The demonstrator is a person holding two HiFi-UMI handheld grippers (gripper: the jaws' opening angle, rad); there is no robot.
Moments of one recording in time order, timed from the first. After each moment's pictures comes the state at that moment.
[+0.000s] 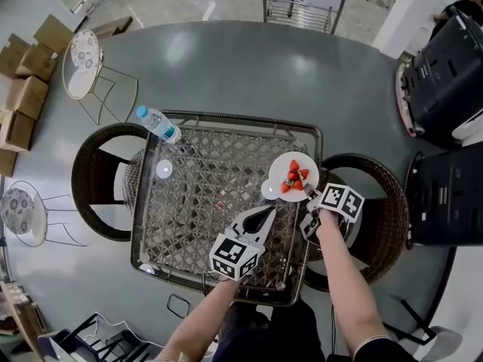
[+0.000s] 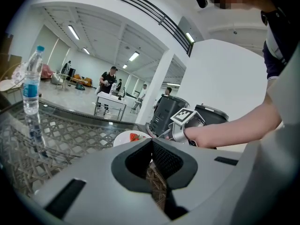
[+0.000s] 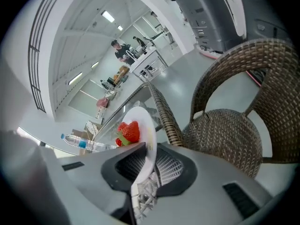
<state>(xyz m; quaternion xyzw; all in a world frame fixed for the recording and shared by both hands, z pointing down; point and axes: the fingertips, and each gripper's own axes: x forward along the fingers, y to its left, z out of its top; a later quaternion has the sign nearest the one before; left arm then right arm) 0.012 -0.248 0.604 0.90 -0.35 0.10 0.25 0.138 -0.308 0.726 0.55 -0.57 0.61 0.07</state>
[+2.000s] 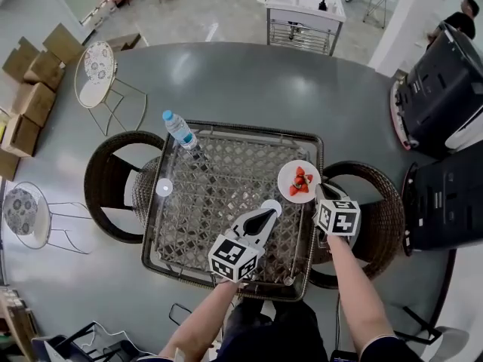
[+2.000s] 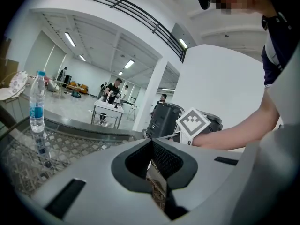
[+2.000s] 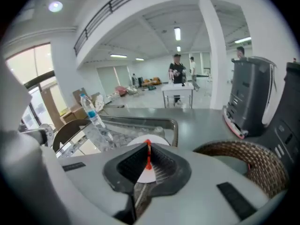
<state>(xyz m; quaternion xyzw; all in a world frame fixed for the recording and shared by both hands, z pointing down) -0.018 -0.225 0.544 0.91 -0.34 0.07 0.22 0.131 -0.301 0.629 0.58 -0.72 0.30 0.22</state>
